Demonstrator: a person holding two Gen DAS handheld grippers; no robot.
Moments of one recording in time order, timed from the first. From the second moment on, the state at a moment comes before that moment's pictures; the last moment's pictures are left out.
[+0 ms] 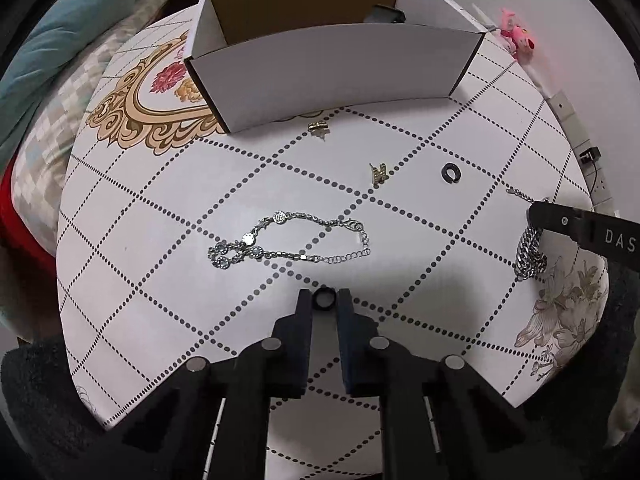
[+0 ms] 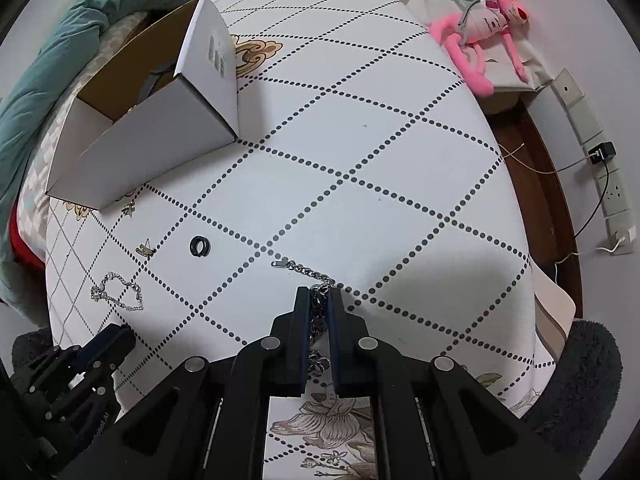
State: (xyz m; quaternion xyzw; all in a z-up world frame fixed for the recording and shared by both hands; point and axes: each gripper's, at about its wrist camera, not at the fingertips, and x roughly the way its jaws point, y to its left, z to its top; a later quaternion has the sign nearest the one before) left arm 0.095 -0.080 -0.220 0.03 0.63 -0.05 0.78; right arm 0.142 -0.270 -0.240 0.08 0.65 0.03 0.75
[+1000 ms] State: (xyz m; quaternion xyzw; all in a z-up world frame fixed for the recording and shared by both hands) left arm 0.223 -0.007 -0.092 -0.10 0.55 -0.08 0.83; right arm 0.252 -0.212 -0.072 0.13 0.53 0.18 0.82
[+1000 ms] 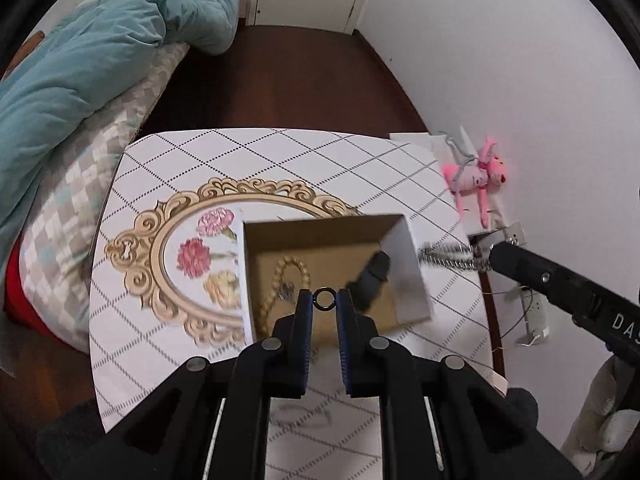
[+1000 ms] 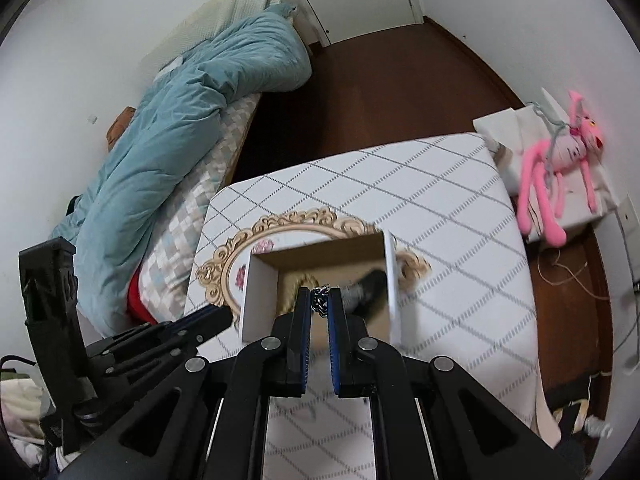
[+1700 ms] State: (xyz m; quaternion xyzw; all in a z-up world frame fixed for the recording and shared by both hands) left arm 0.259 0.026 -0.134 -0.06 0.57 0.05 0.82; right arm 0.312 -0.178 -0.145 0.02 0.61 0.13 0.78
